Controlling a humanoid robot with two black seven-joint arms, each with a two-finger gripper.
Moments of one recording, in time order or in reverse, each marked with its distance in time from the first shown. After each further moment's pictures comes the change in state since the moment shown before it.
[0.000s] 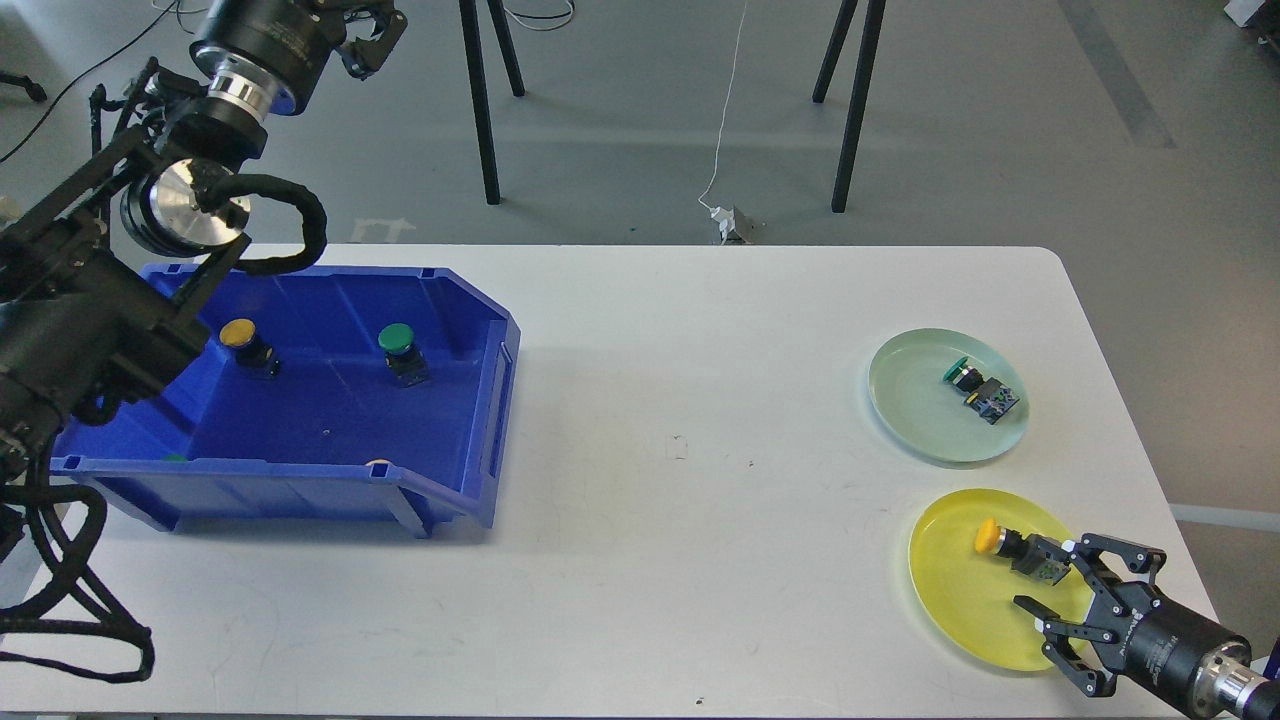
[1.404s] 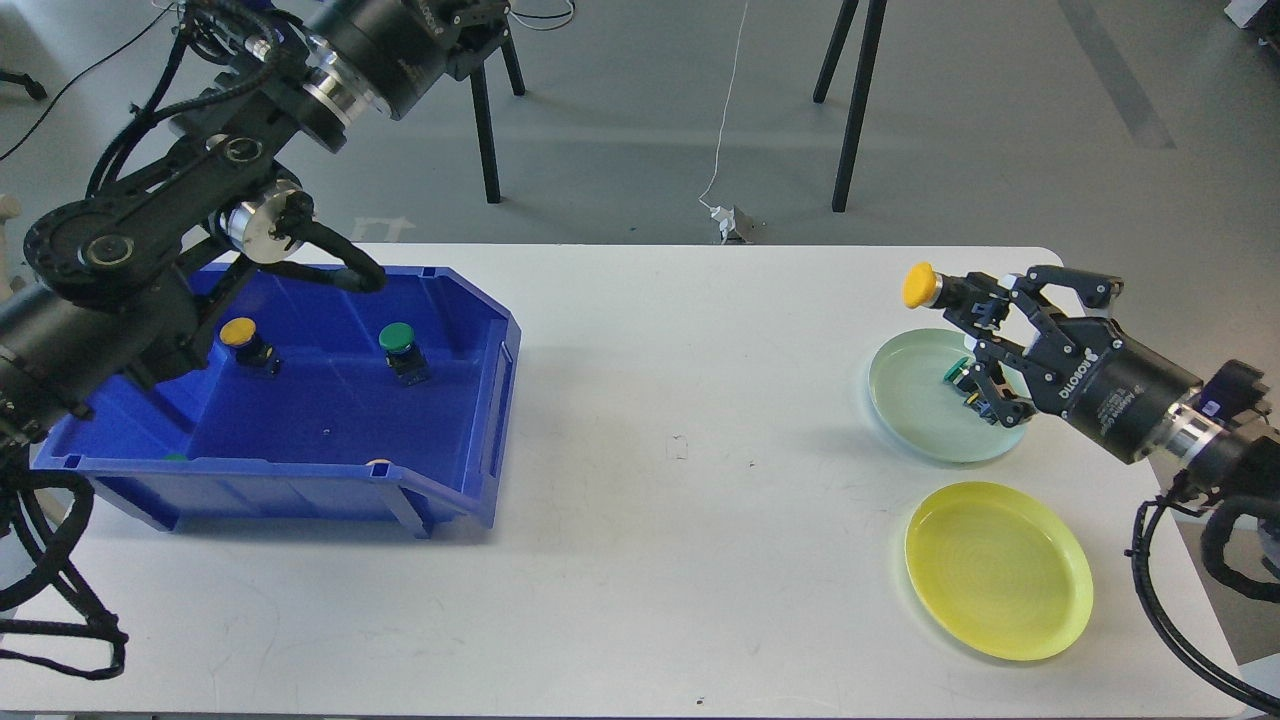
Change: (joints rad) left arm -0.062 -0.004 0.140 -0.125 0.561 0.054 -0.117; right arm 0.340 -0.076 0.024 0.217 0.093 -0.005 0.005
